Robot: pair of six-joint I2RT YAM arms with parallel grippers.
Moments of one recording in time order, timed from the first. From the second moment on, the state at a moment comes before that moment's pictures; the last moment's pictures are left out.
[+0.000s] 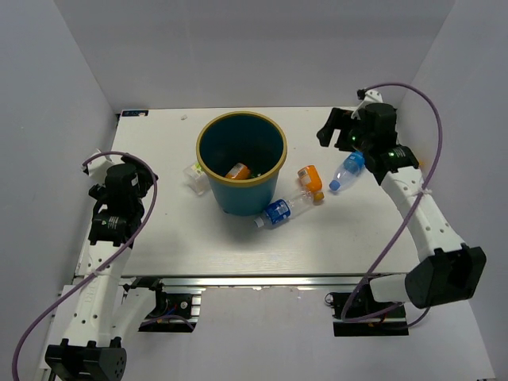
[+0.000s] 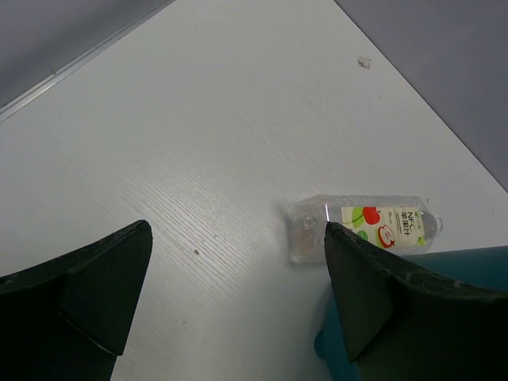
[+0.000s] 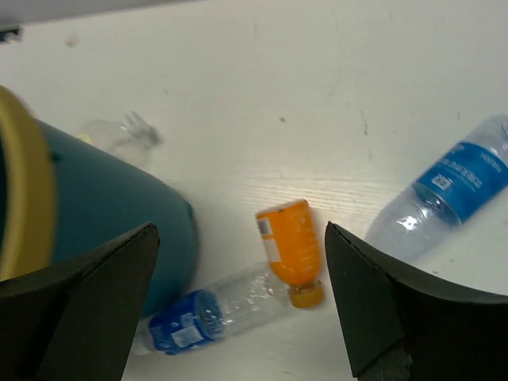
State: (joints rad) left arm -0.07 0.81 0.90 -0.55 -0.52 -0.66; right arm 0.25 1.32 1.32 -0.39 -0.11 0.31
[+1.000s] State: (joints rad) left arm -0.07 0.81 0.89 -0.62 -0.52 -0.65; right arm 0.35 1.81 1.22 -0.31 -0.07 0.16
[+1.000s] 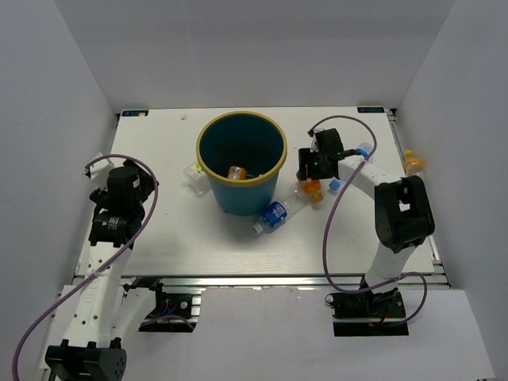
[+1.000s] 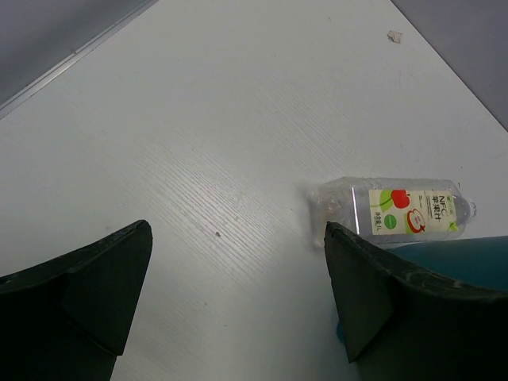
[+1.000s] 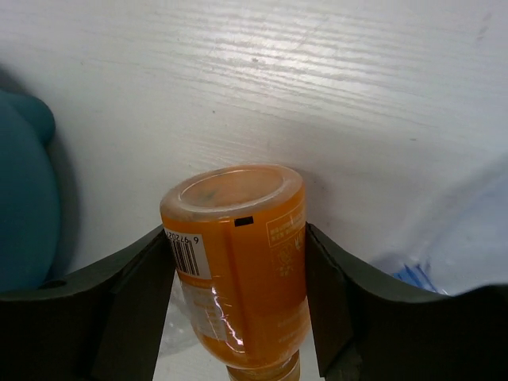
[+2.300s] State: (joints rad) left arm -0.07 0.73 0.82 -0.55 -0.40 -0.60; right arm 0.75 1.42 1.64 -0.39 -0.11 -0.07
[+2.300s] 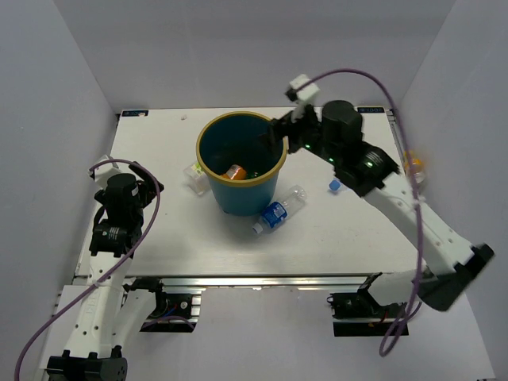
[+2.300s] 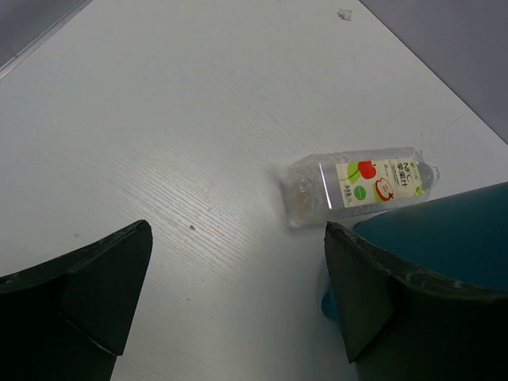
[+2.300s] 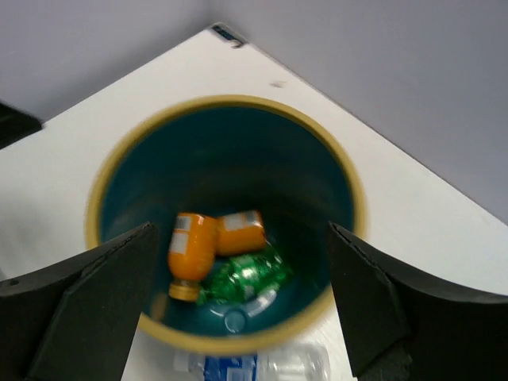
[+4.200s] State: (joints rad) left arm -0.07 0.72 0.79 -0.54 -0.38 -0.60; right arm 0.54 1.12 1.08 -0.20 0.38 0.46
